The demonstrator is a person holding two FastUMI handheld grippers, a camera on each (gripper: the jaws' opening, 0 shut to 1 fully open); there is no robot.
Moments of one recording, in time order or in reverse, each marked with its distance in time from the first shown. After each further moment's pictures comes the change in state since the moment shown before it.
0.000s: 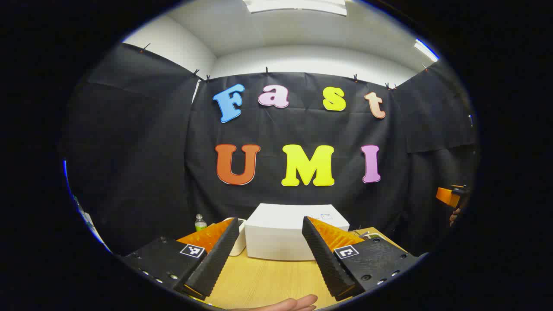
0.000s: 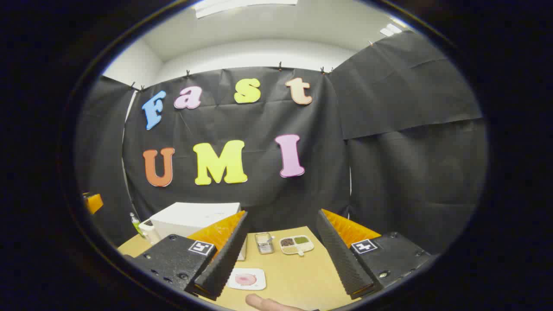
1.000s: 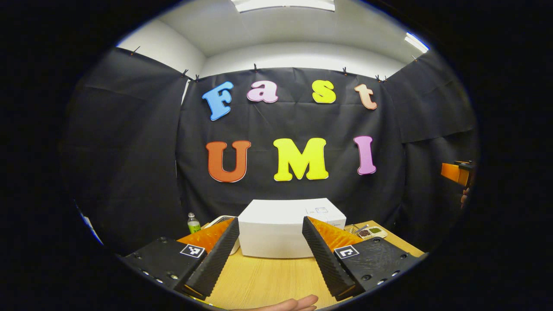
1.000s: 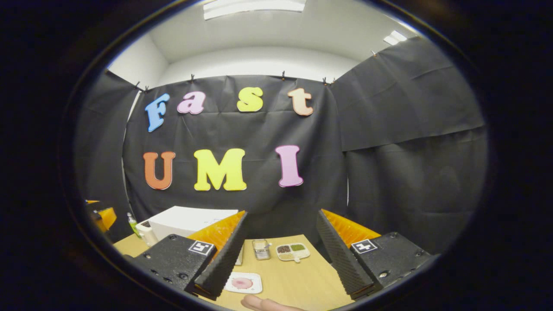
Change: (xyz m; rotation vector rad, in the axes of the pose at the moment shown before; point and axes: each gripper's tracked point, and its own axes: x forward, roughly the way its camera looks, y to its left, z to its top) left arm 0.022 -0.037 -0.036 0.040 0.025 -0.043; right arm -0.005 -0.005 0.010 -0.031 -0.070 -0.019
